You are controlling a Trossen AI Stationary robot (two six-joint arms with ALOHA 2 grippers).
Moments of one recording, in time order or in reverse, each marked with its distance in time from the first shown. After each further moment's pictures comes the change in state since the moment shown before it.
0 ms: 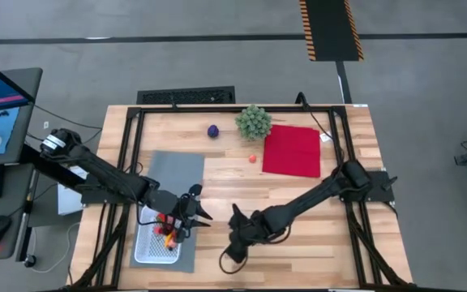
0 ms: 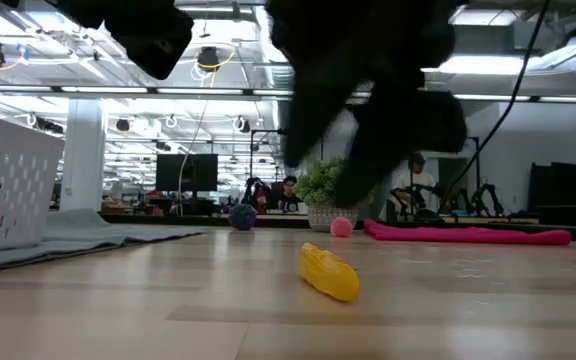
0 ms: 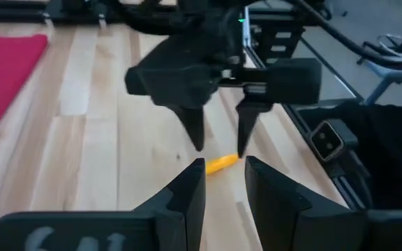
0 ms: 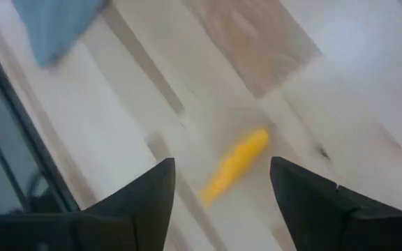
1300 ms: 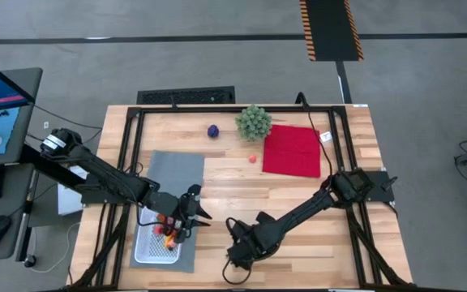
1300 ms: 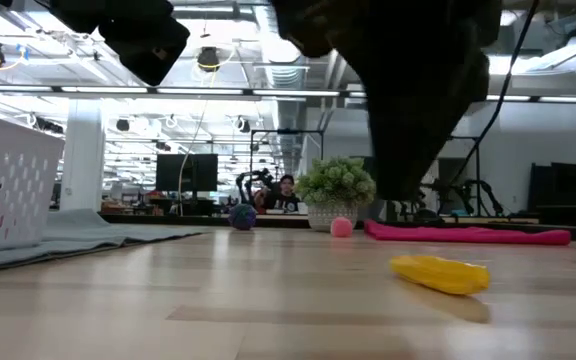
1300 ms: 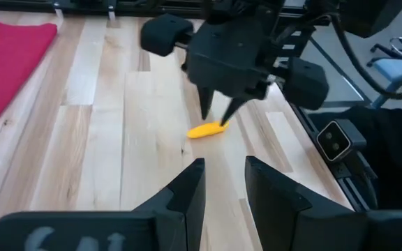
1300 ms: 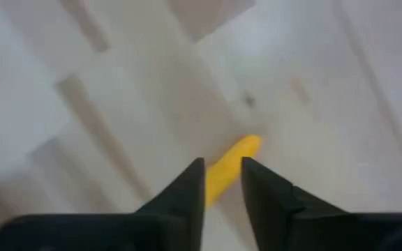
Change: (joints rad) left arm -0.012 0.005 0.000 -0.018 -0.037 -0.041; right arm 0.064 0.182 0.370 -0.566 0.077 -0.054
